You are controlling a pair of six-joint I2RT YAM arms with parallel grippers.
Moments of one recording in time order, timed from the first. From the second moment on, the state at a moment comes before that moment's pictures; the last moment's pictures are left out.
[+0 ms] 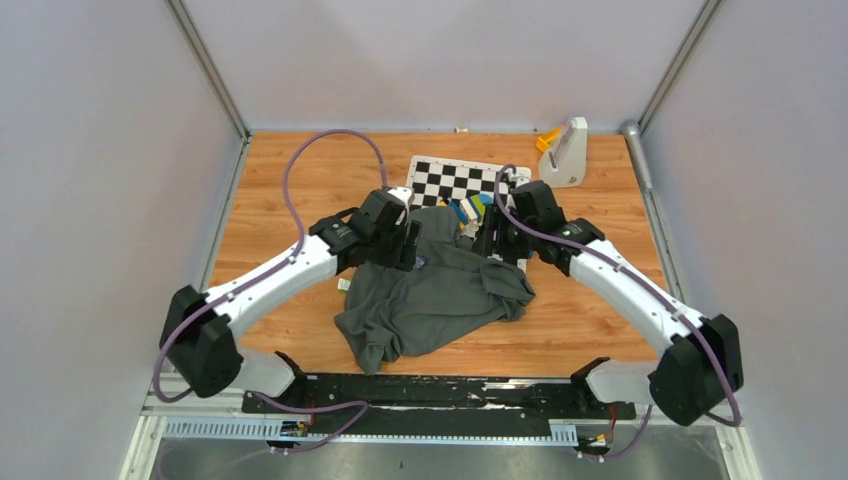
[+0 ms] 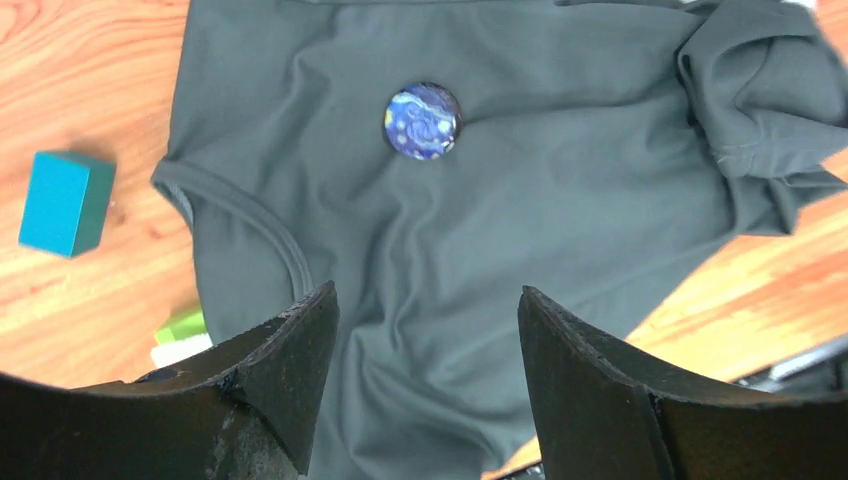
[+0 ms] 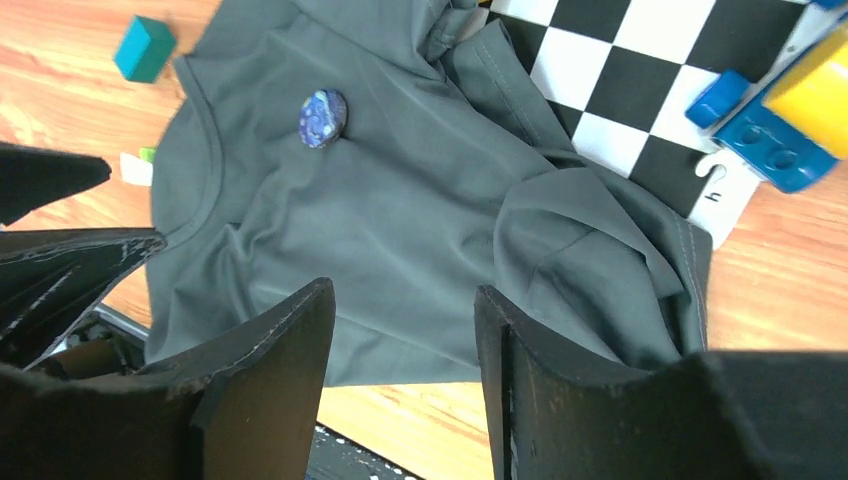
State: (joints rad) left arm -0.73 1.33 1.10 -0.65 -0.10 -0.41; right arm 0.52 1.24 1.03 -0.56 -0.10 0.53
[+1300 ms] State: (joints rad) left arm -0.74 1.83 1.22 -0.41 -0.10 -0.28; right arm 0.53 1.68 0.87 -0.17 -0.27 0.51
